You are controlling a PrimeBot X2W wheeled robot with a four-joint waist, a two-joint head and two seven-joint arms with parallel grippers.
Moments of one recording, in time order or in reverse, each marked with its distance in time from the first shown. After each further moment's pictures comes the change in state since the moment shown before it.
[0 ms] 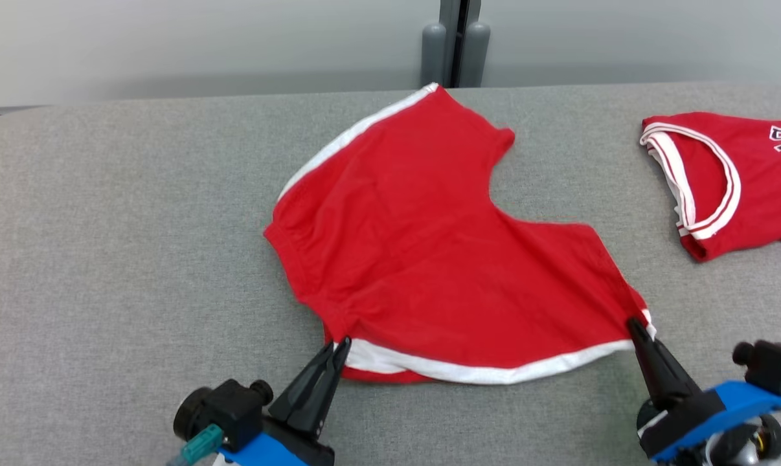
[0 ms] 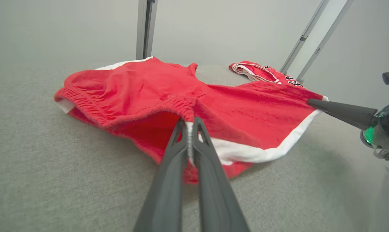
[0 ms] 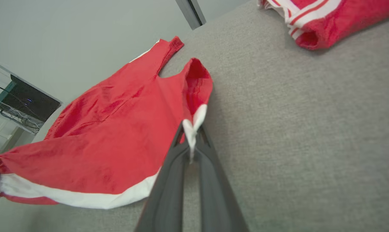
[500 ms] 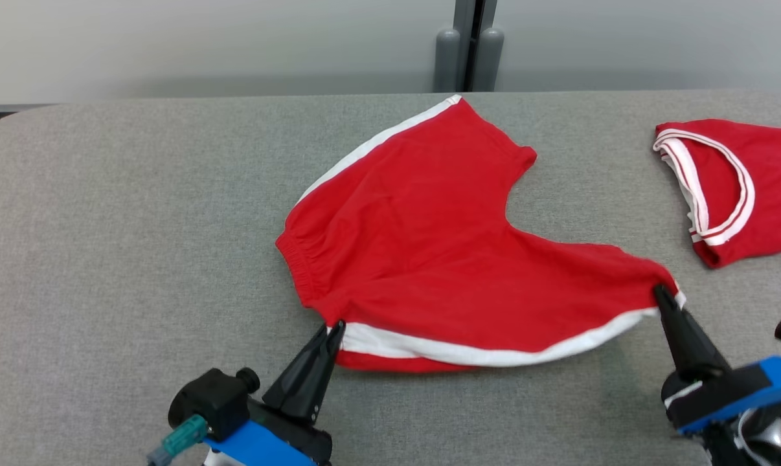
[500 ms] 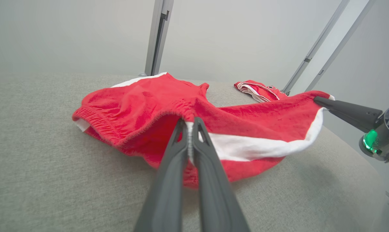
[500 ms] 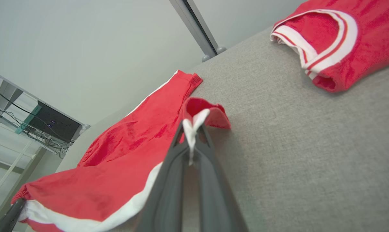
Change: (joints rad) left arm 0.031 0.007 0.025 -0.093 -0.056 0.027 0.023; right arm 0.053 0.092 -0.138 -0.206 0.030 0.000 0.139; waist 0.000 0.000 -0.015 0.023
